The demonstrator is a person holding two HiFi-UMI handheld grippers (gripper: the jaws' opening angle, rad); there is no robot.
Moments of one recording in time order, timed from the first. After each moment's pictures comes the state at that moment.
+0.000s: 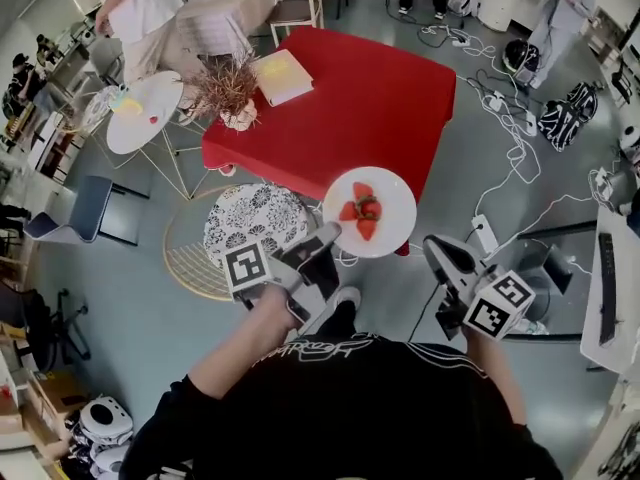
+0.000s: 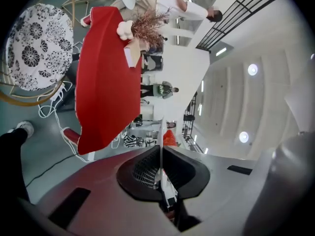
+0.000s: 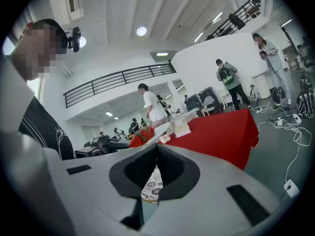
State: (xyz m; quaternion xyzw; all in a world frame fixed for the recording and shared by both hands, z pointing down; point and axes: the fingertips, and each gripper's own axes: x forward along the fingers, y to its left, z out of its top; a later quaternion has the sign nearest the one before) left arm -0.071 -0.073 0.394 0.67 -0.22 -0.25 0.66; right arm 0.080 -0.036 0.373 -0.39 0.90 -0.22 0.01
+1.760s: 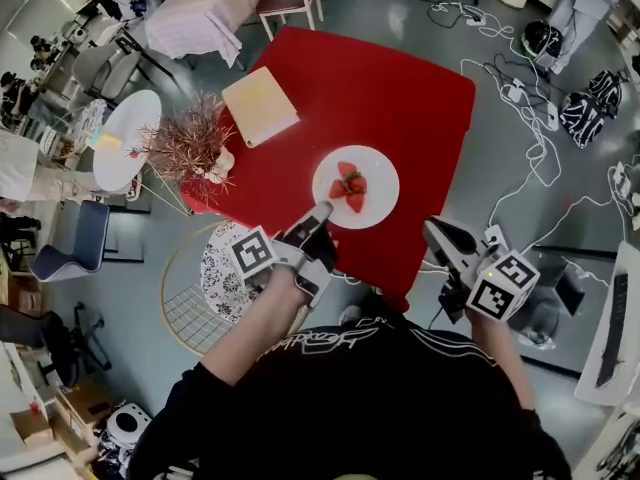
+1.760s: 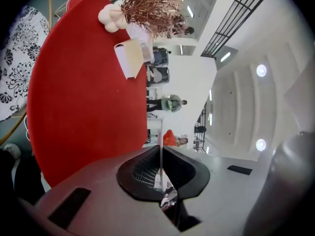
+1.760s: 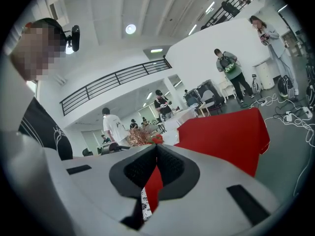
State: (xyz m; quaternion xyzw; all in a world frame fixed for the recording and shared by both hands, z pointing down) left arm -0.054 -0.310 0.445 0.64 -0.31 -0.26 0.65; right arm 0.111 -0.260 0.387 -0.37 0.89 -0.26 0.01
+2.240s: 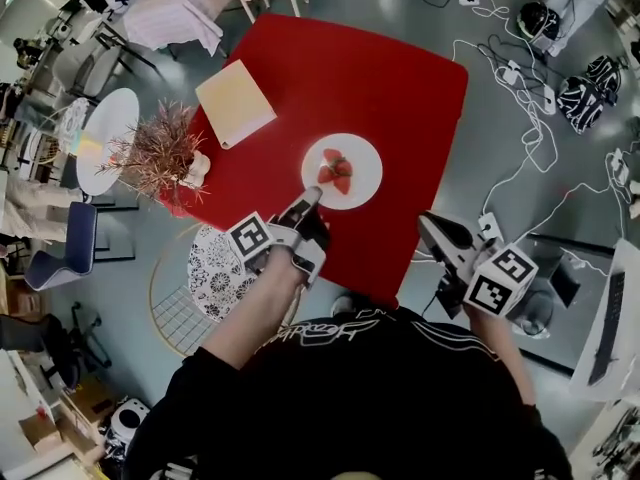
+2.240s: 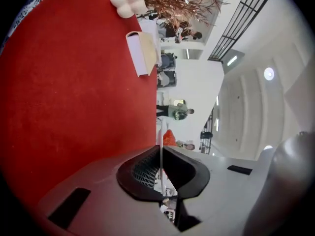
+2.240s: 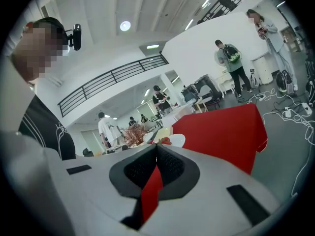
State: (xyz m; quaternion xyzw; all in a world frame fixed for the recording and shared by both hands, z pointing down) left arm -0.040 -0.368 0.510 0.61 -0.34 -0.26 0.66; right arm 0.135 -0.293 0.411 -0.36 0.89 -0.28 0.00
